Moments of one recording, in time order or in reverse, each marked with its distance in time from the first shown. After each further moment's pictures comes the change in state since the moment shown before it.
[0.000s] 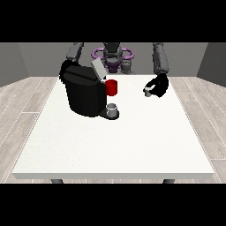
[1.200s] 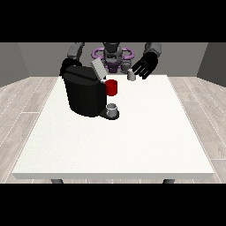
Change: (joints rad) left arm -0.343 0.043 0.056 -0.099 0.010 -0.227 0.152; right arm -0.042 0.031 0.064 0.042 0.001 0.008 -0.011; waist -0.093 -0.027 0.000
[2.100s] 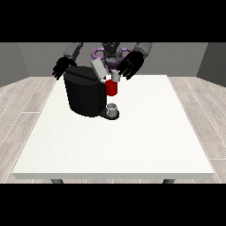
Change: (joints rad) left arm -0.181 0.014 0.046 0.034 -0.010 0.001 0.079; right arm -0.062 -0.024 0.002 -0.078 0.010 -0.023 0.038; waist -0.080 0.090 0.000
